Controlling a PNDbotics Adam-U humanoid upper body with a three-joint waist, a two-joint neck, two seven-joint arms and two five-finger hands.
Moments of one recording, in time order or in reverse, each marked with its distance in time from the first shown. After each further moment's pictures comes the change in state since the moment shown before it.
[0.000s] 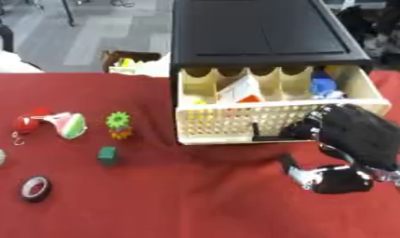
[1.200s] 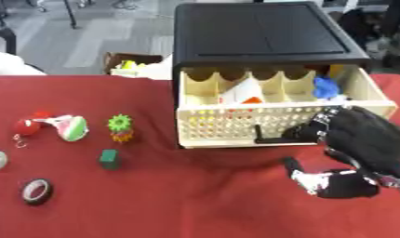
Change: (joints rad) left arm 0.000 0.000 0.000 0.000 -0.001 0.000 0.000; right arm 0.010 -0.035 0.010 0.000 0.008 0.003 -0.080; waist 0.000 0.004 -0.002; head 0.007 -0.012
